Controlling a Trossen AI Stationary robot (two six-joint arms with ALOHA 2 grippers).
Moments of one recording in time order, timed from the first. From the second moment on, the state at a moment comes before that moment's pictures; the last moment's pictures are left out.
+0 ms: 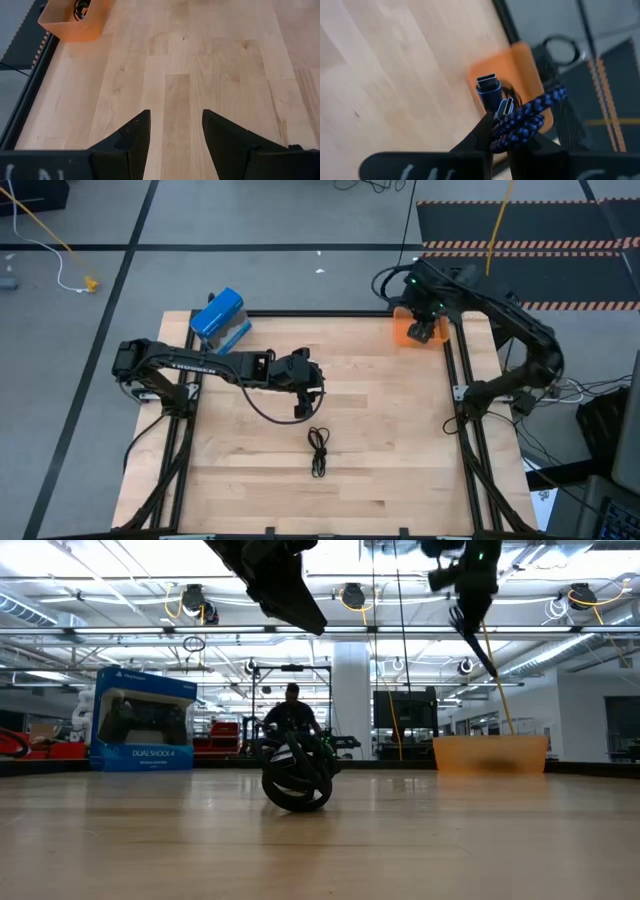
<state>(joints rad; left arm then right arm) -0.01 1.57 1.24 -0.39 -0.14 0.08 -0.69 1.41 1.57 -1.43 0.20 -0.29</state>
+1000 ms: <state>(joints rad) -0.01 1.57 1.24 -0.35 -0.14 0.07 -1.01 1.73 1.57 -1.47 0.34 -0.57</state>
